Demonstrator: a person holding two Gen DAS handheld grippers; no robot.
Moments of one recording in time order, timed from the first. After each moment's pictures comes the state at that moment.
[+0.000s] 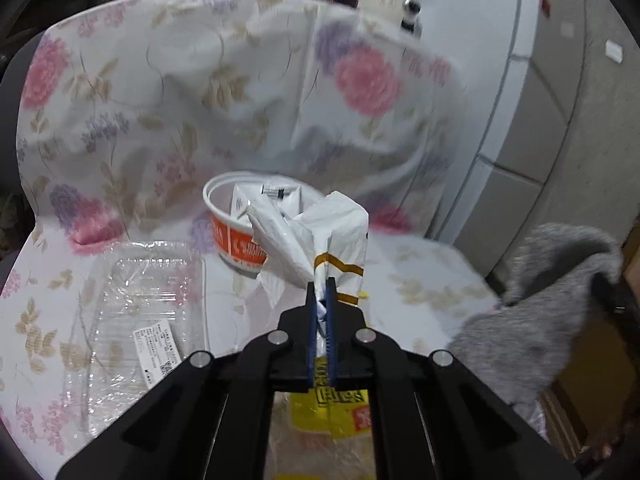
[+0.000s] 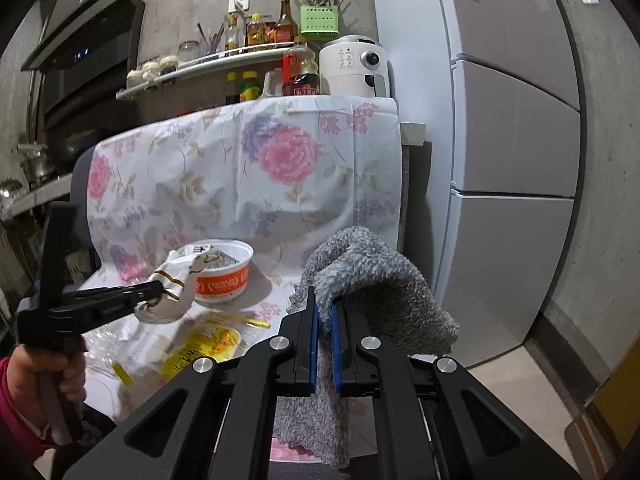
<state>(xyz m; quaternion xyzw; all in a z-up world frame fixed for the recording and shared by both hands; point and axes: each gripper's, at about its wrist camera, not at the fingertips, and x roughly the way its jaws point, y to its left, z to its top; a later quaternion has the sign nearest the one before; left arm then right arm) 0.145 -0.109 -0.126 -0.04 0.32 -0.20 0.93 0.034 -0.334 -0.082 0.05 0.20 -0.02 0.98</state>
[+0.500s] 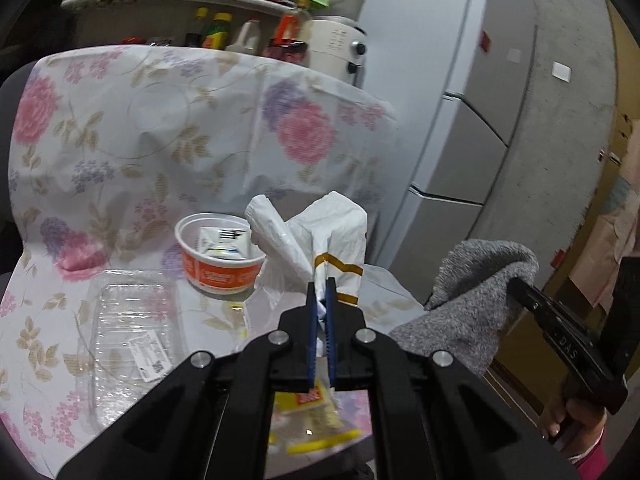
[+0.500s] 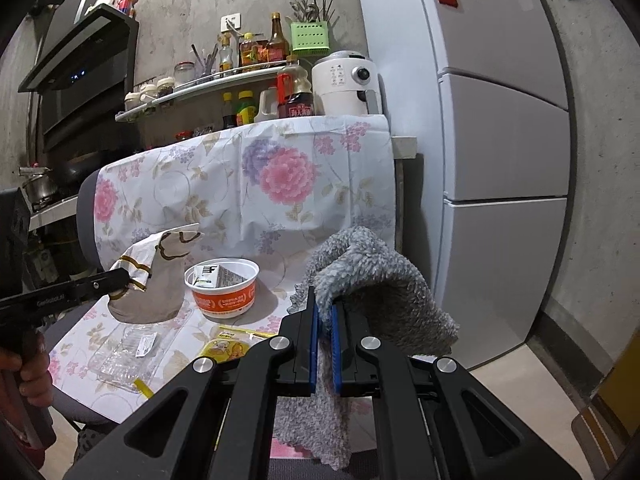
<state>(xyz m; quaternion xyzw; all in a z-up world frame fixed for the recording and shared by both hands) 0.083 -0.108 -0.077 -0.06 0.27 -0.28 0.92 0.005 -0.335 -0.061 0.05 0.18 -0.04 0.98</state>
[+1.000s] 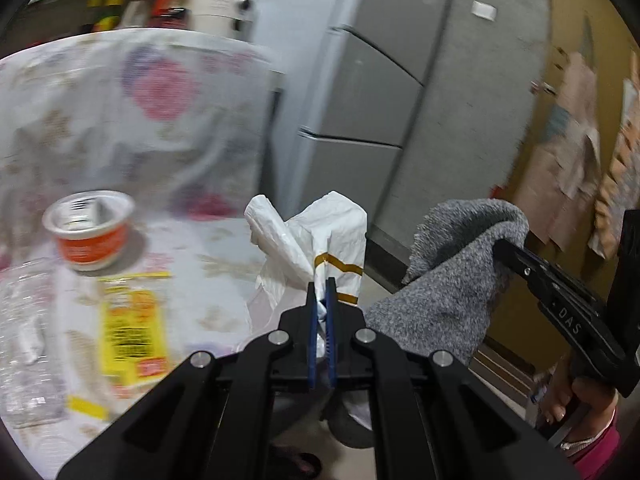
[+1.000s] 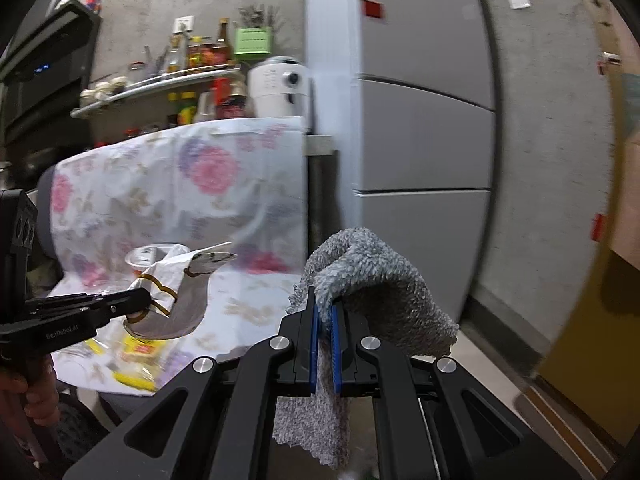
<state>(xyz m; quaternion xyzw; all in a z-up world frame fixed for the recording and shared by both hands) 0.027 -0.224 -0.106 0.00 0.29 -0.42 0.86 -0.086 -0.391 -0.065 0.04 0.19 -0.16 0.97</state>
